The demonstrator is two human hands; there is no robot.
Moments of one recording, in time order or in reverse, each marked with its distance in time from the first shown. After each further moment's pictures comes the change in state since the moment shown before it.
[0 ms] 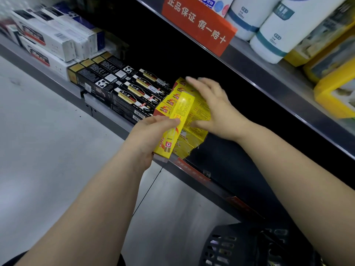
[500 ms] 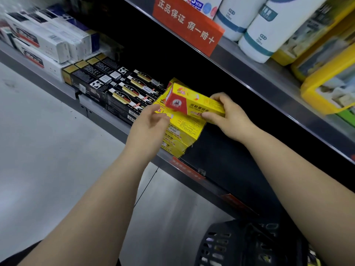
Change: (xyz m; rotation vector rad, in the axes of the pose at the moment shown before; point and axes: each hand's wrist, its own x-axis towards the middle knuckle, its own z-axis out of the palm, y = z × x) left_hand -0.010 -0.006 0.012 0.374 0.122 0.365; right_hand -0.022 0.039 -0.002 0.233 0.166 0.233
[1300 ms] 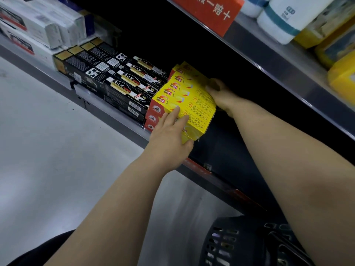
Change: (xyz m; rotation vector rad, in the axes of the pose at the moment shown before) left_hand 0.008 -0.025 0.023 0.701 -0.347 0.211; right_hand 0.090 0.046 0.044 0.163 -0.036 0.433
